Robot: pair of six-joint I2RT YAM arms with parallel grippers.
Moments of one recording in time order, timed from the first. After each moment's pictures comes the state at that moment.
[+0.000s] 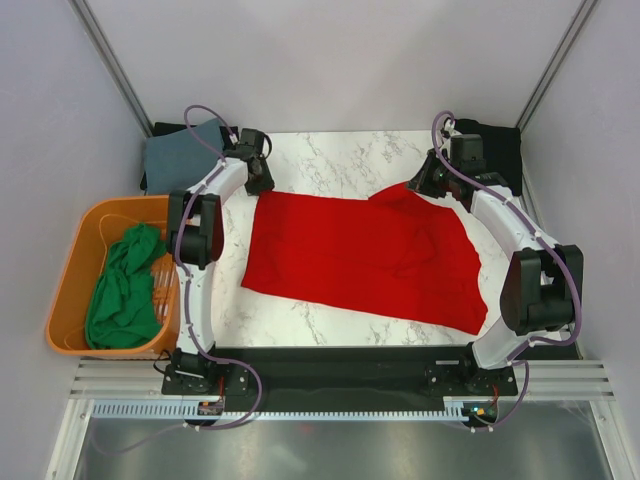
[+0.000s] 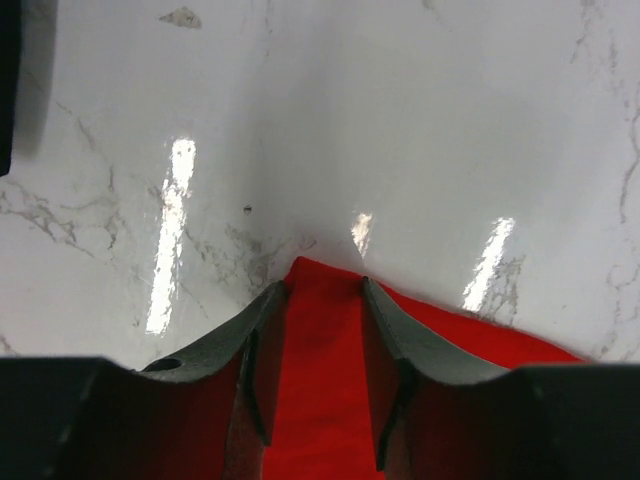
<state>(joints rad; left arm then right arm) -0.19 2.31 1.87 -0.57 -0.13 -0.47 0.10 1.64 1.28 -0.32 -0.31 0.45</state>
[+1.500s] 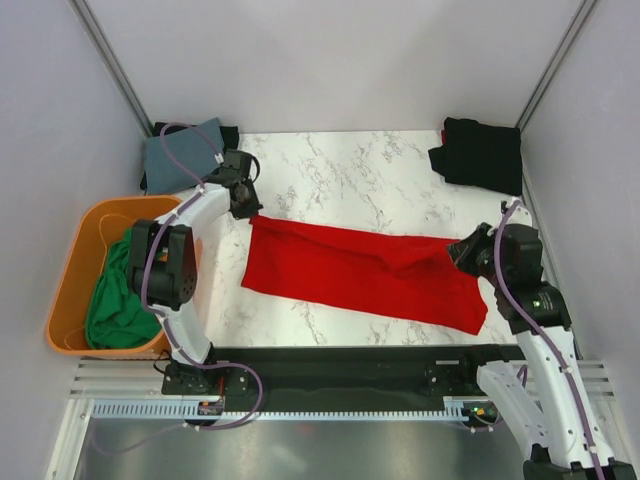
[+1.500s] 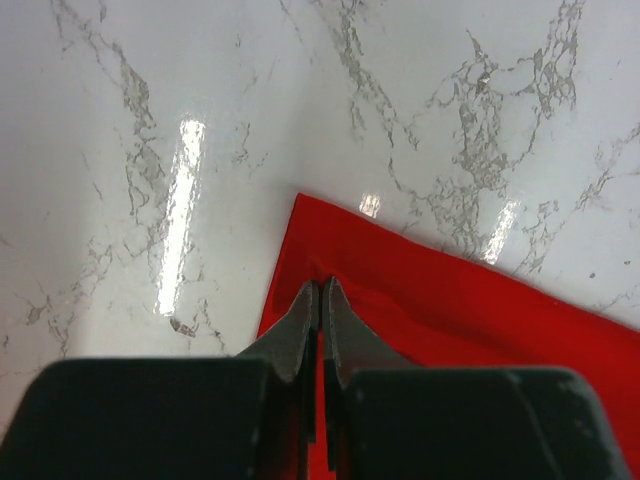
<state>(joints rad) -0.20 1.84 1.34 -0.51 -0.13 -0.47 0.10 0.67 0.82 -0.67 -0.08 0.56</state>
